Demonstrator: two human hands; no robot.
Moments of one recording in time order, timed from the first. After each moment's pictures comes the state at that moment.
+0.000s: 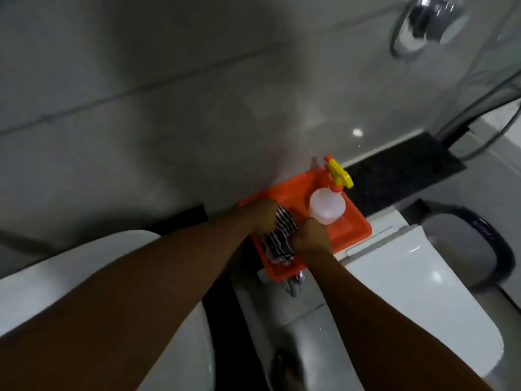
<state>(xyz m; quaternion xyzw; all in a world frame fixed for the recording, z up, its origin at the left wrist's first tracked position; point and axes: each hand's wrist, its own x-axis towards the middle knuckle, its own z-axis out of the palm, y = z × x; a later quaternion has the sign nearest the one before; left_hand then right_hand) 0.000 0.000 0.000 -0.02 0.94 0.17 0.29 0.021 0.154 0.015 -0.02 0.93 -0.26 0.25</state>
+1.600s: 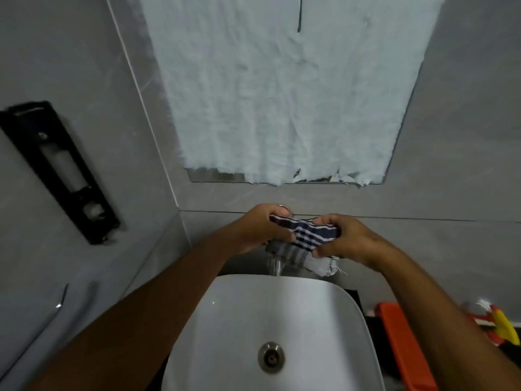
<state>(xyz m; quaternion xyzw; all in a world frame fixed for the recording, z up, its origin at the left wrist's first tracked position) 0.344 -0.224 0.345 -0.25 0.78 0.57 -0.09 0.189 -0.061 0.341 -0.39 0.75 -0.40 0.34</state>
